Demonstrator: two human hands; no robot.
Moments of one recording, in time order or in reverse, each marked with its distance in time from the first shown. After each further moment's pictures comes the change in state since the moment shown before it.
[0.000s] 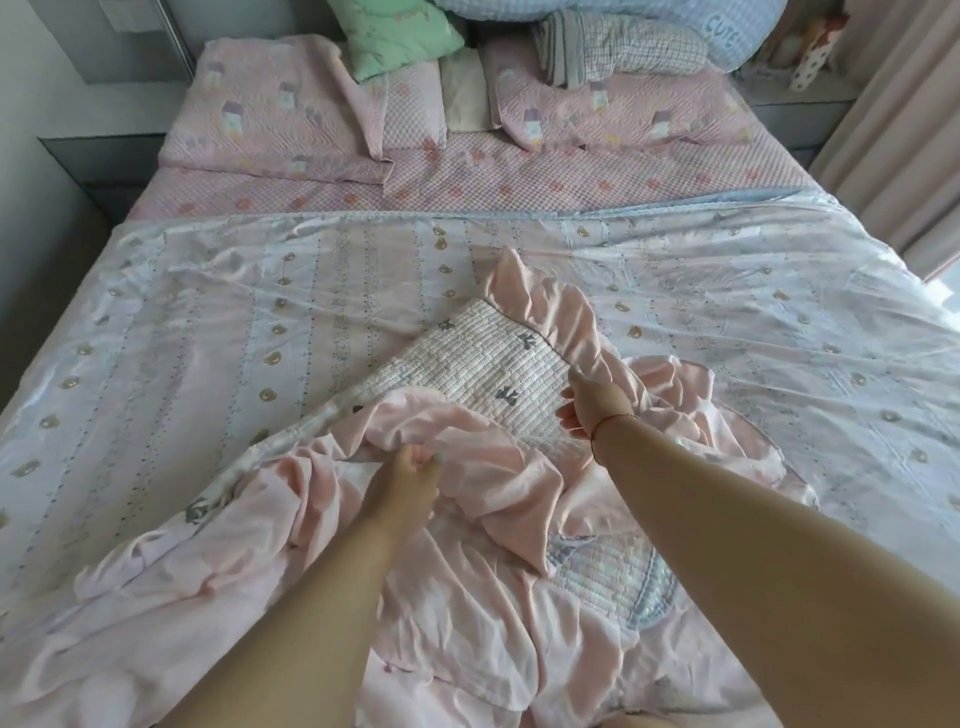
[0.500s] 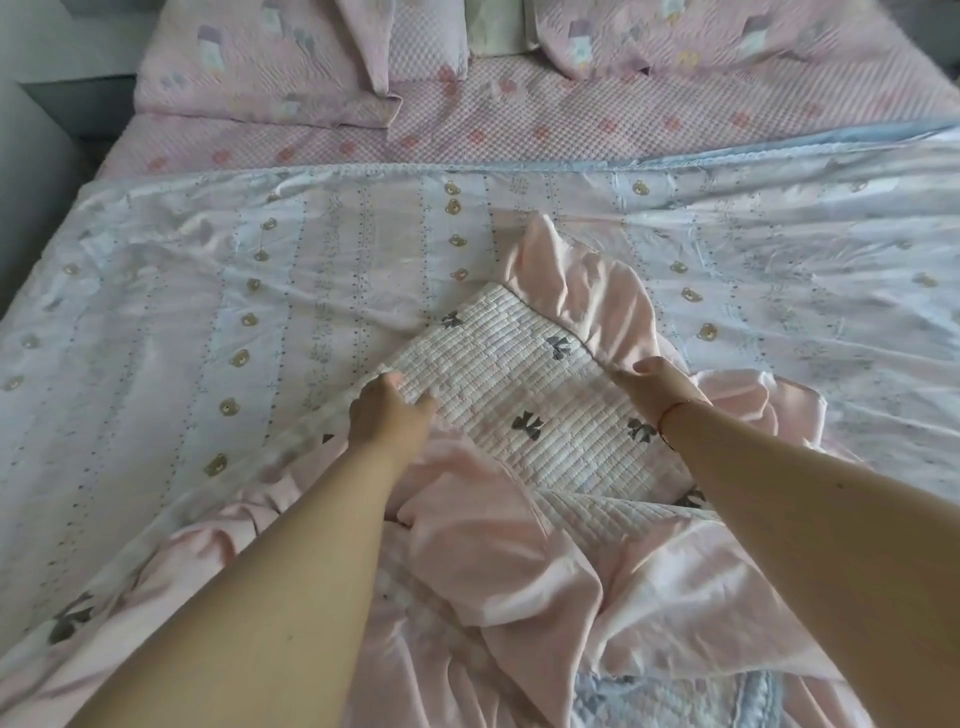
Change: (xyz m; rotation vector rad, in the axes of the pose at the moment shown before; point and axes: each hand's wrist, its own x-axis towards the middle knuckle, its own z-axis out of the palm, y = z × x) left_hand 0.173 0.040 0.017 0.454 0.280 0.007; right_hand 0.183 0.008 -0.005 -0.693 -0.022 -0.172
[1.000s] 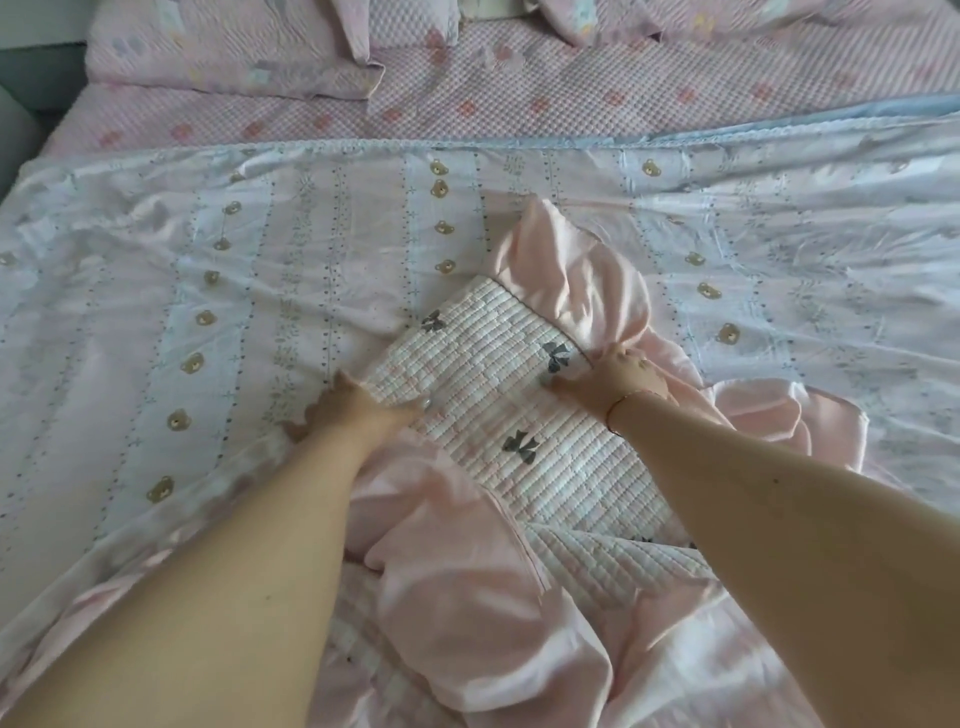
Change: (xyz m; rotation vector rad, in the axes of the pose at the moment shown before) left_hand 0.072 -0.020 0.026 0.374 -0.106 -0.208; right_hand 0.040 -0.033 0.035 -0.243 -0.019 -0.022
